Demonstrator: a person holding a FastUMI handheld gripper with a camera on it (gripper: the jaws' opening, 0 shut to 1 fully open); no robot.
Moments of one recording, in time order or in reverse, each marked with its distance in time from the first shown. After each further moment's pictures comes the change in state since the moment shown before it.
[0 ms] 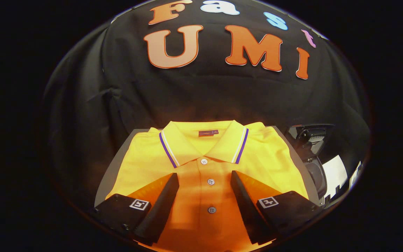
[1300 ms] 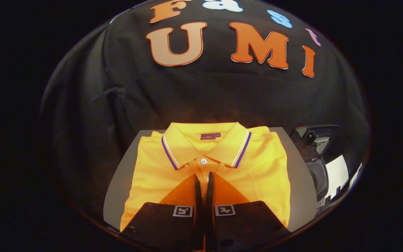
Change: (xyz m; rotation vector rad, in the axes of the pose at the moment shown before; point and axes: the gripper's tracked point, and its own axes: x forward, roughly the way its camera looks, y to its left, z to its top) arm -0.009 -0.003 0.024 0.024 0.007 0.061
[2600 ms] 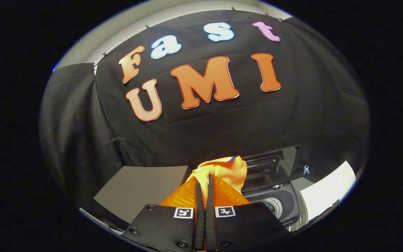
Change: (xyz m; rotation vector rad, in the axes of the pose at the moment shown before) arm -0.118 -0.354 0.048 0.142 -0.239 0.177
